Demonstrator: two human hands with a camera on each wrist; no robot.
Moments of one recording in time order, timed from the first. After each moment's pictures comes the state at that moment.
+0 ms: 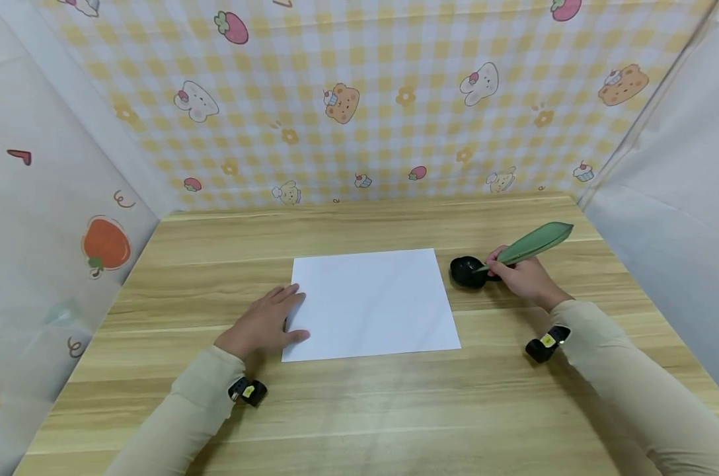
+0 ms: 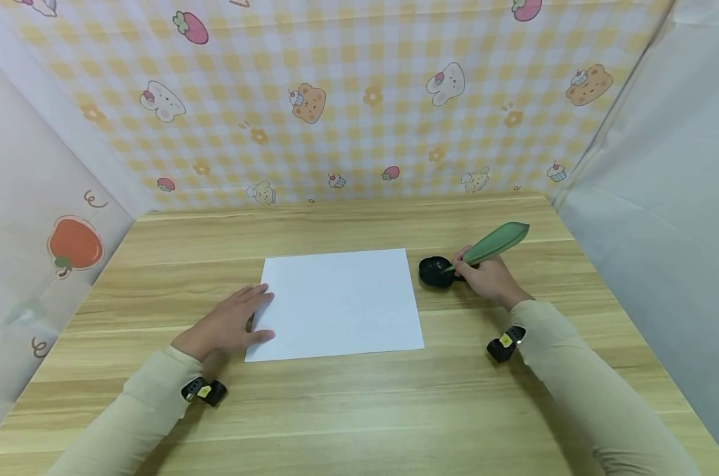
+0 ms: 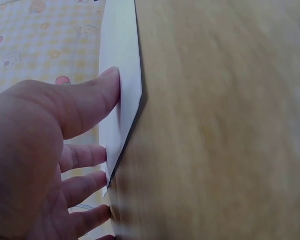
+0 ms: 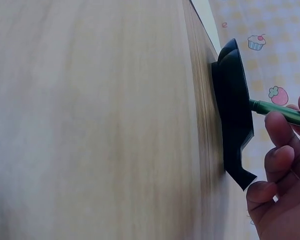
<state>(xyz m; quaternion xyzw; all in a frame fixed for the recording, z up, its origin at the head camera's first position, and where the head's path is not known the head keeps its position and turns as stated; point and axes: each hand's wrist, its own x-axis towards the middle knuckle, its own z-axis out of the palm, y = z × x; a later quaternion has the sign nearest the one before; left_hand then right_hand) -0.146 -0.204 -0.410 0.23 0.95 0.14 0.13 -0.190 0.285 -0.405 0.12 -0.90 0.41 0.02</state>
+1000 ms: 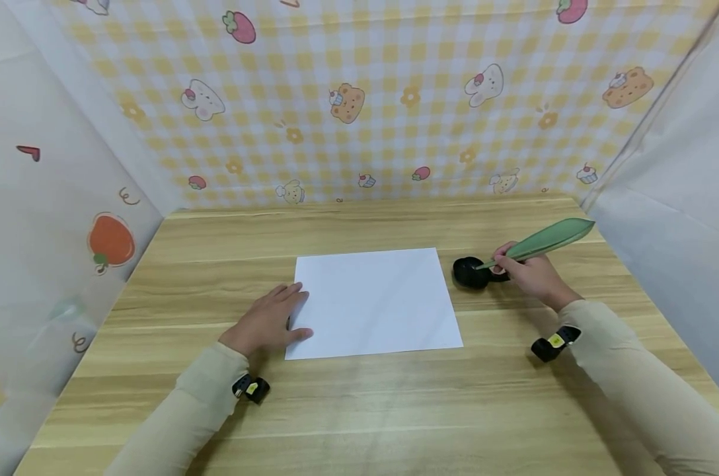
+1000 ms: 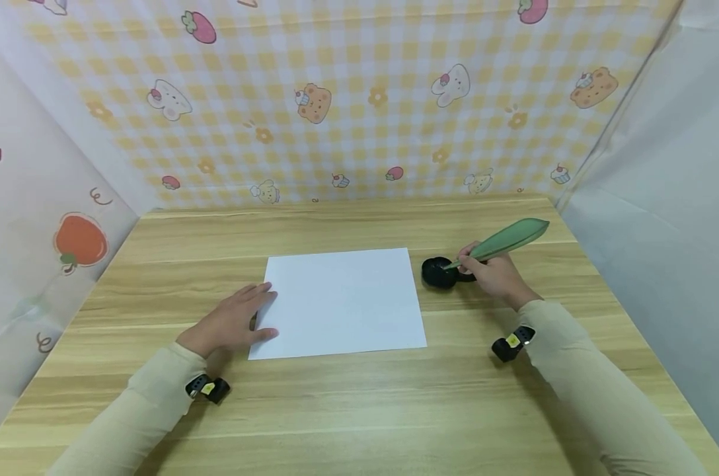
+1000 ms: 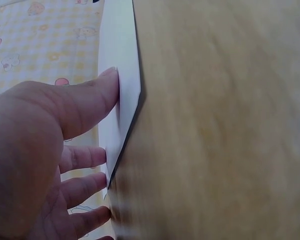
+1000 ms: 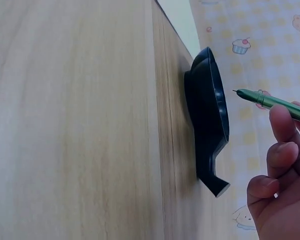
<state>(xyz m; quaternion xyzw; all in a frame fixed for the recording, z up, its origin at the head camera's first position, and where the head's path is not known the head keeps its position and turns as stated) -0.147 -0.204 -0.410 0.23 0.95 0.13 0.13 -0.187 0.288 -0.394 0.11 -0.87 0.48 0.01</state>
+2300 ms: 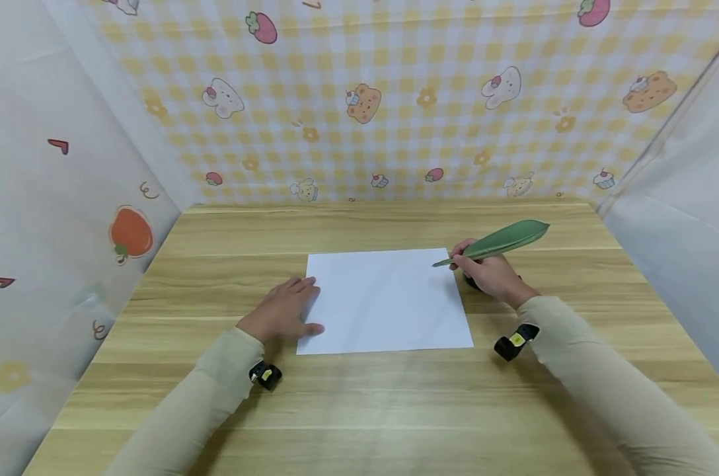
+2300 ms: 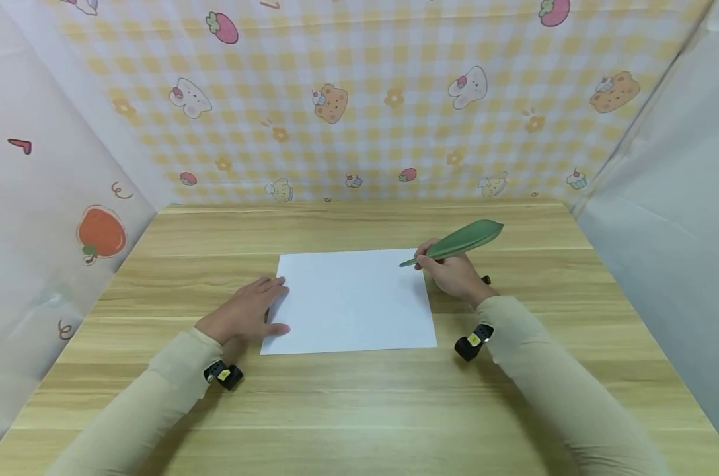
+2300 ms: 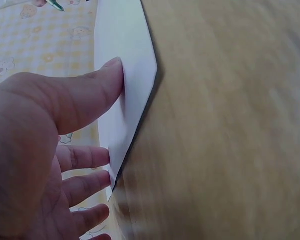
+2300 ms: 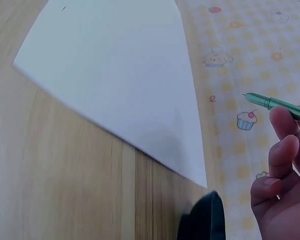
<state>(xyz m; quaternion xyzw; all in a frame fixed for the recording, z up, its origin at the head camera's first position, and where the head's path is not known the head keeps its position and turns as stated) -0.154 -0.200 -0.404 0.23 0.96 0.10 0.15 -0.199 0.204 -0.388 0.17 -0.84 0.51 -0.03</state>
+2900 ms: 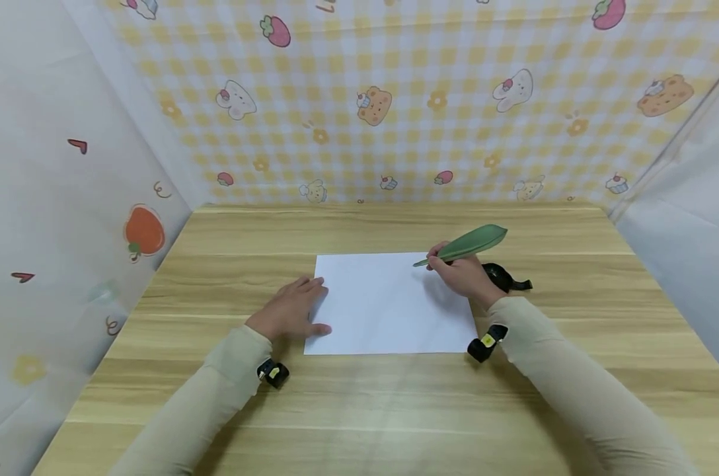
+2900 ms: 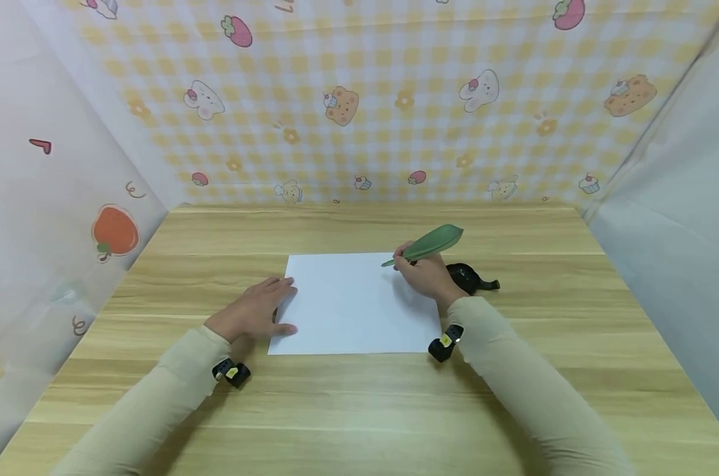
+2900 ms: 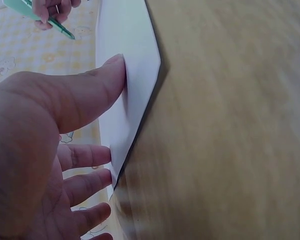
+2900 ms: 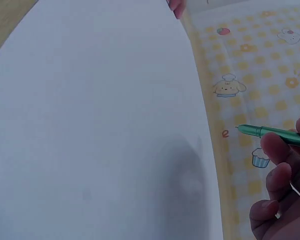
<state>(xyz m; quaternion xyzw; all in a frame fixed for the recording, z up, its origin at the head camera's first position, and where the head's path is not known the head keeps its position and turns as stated) -0.152 -0.201 -0.398 0.23 0.96 0.10 0.15 -0.214 0.149 -0.401 0.15 -0.86 0.48 -0.03</state>
